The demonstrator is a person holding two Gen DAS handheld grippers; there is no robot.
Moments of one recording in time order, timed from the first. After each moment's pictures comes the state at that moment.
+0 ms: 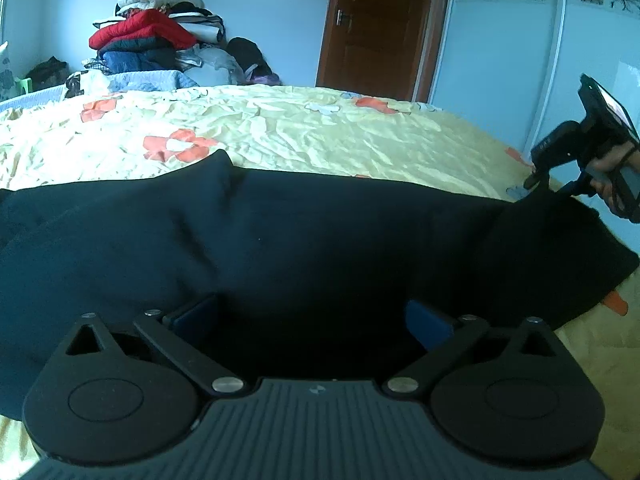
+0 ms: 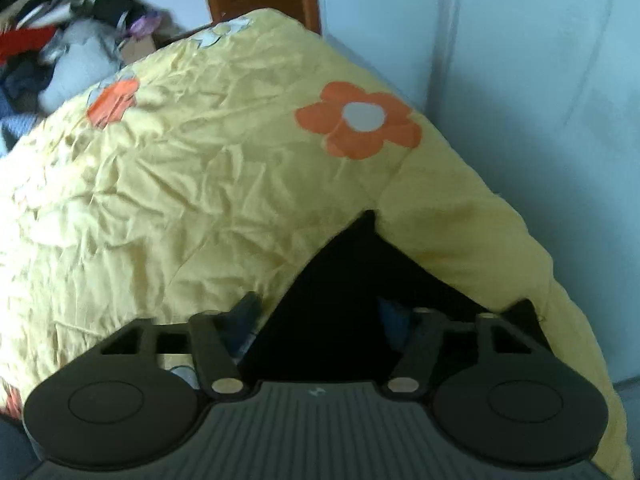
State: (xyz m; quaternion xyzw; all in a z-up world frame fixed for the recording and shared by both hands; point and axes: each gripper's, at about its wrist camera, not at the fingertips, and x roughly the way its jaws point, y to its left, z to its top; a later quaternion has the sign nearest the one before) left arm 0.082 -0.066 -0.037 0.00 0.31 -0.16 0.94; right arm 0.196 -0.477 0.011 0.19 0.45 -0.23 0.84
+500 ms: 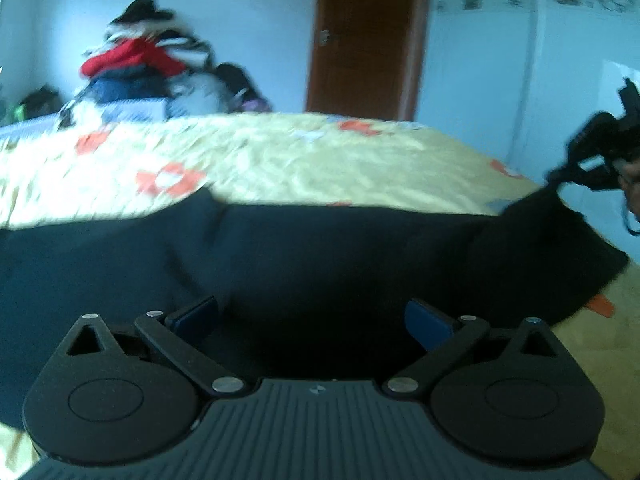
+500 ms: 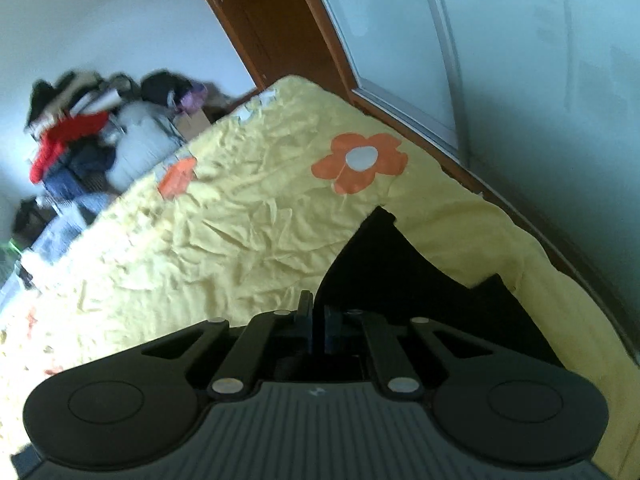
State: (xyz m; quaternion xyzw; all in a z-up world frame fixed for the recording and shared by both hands) left arm 0.067 -0.082 -0.016 0.03 0.27 -0.19 0.94; right arm 0.118 -0.505 0.041 0.30 0.33 -0.15 0.88
